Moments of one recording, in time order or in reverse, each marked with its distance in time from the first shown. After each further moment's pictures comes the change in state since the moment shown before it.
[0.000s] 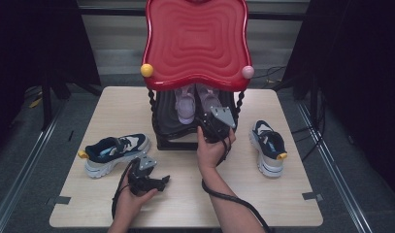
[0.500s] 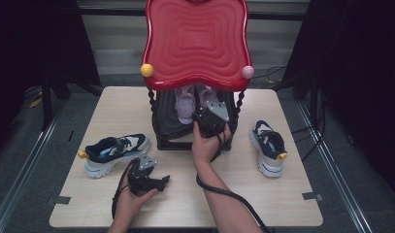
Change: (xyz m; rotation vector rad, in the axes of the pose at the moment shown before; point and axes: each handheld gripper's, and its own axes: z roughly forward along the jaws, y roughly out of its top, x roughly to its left) left arm 0.000 0.000 0.000 -0.004 0.000 -0.003; right arm 0.011 0.007 0.014 0.034 -0.050 0.013
